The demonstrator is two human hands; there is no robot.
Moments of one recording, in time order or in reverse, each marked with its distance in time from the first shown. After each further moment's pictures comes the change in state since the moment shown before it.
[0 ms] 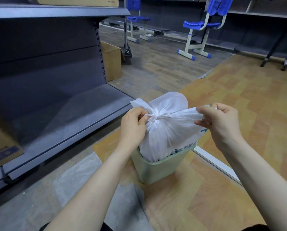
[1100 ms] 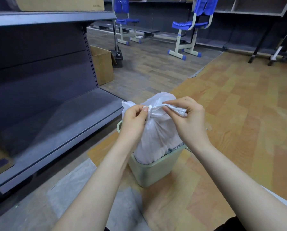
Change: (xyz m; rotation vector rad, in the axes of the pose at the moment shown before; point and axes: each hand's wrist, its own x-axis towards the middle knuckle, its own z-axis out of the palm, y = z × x) left_hand 0.002 0.040 0.004 -0.504 -0.143 -0.205; right_hand -0.012 0.011 0.033 -0.384 -0.062 -0.432
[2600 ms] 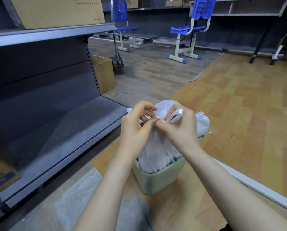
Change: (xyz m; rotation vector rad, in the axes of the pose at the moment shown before) left_hand -0.001 0.013 -0.015 0.223 -0.001 0.400; right_hand 0.007 -0.003 0.028 -0.042 0.042 0.101
